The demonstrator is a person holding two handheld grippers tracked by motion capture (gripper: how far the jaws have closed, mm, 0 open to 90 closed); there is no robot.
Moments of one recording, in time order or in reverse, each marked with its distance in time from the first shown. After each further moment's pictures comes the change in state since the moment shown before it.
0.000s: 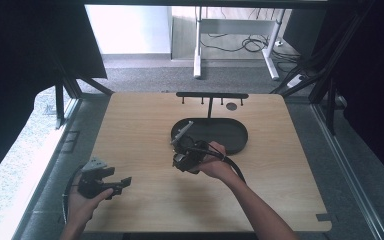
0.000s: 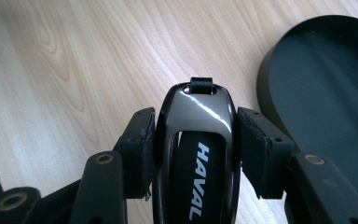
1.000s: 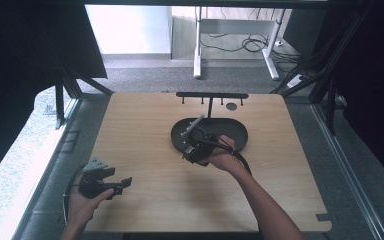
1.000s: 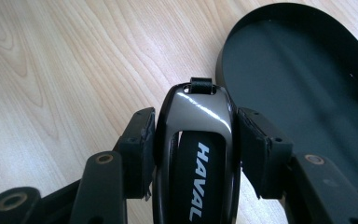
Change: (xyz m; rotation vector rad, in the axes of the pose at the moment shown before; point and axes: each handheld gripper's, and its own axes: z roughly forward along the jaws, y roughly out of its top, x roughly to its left) left arm 0.000 -0.001 0.002 0.007 0.000 0.000; right arm -0.031 -0.010 -0.005 -0.006 -0.048 0.040
